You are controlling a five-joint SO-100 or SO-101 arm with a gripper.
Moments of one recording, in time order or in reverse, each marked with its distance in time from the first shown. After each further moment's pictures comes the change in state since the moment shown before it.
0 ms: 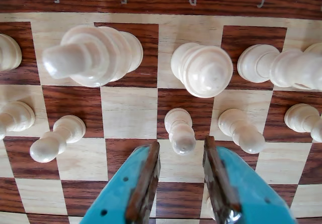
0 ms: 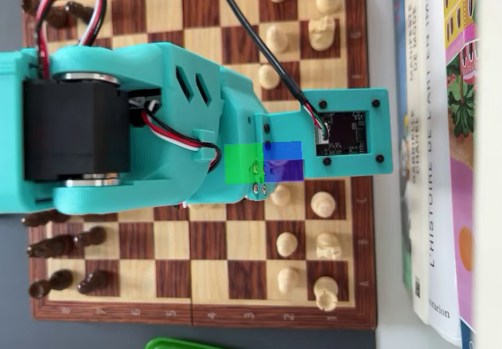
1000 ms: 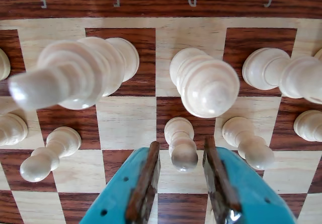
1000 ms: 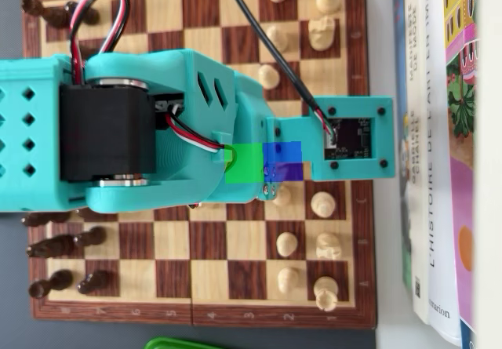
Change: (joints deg) arm 0.2 -3.8 -2.4 0.0 1.2
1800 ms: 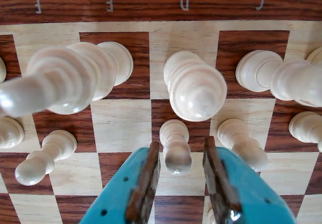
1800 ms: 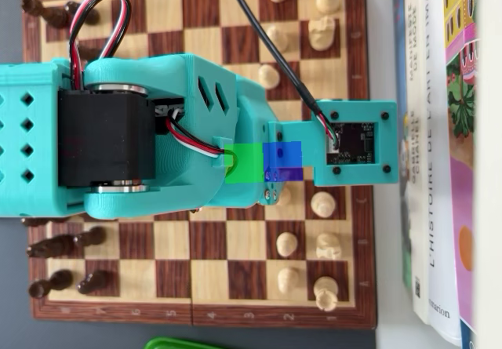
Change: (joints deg) arm 0.4 -0.1 0.0 -0.5 0.0
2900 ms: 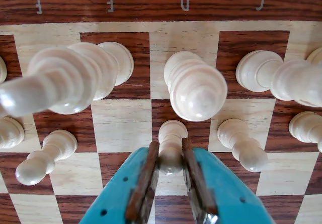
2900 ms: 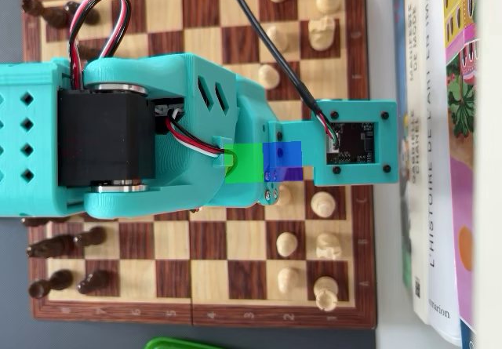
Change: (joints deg) arm 0.0 0.1 0.0 0.0 0.0
